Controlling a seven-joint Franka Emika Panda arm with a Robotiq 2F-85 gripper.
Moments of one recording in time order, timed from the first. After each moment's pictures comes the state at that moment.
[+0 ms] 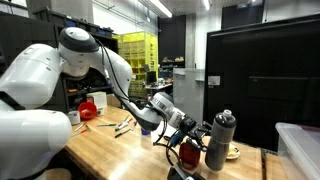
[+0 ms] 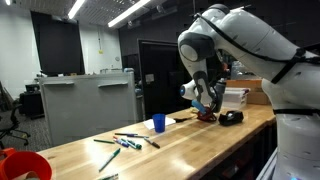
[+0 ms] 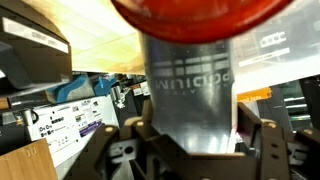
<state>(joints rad) 0.79 0.82 -1.22 -2.22 -0.90 2.48 2.60</state>
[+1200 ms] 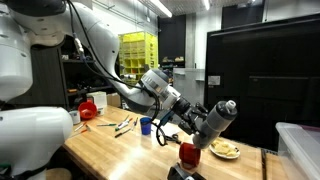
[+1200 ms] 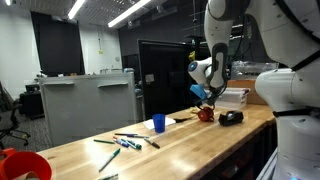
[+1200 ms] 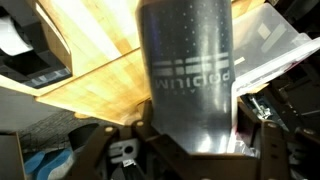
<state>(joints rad) 1.19 0.44 -1.69 -2.42 -1.07 2.69 2.56</state>
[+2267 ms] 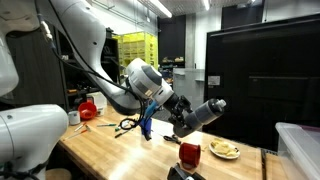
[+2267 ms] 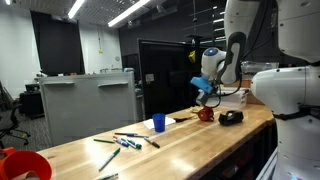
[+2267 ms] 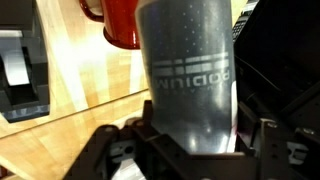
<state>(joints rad) 1.67 0.36 -2.26 -2.60 -1.05 3.13 2.19</state>
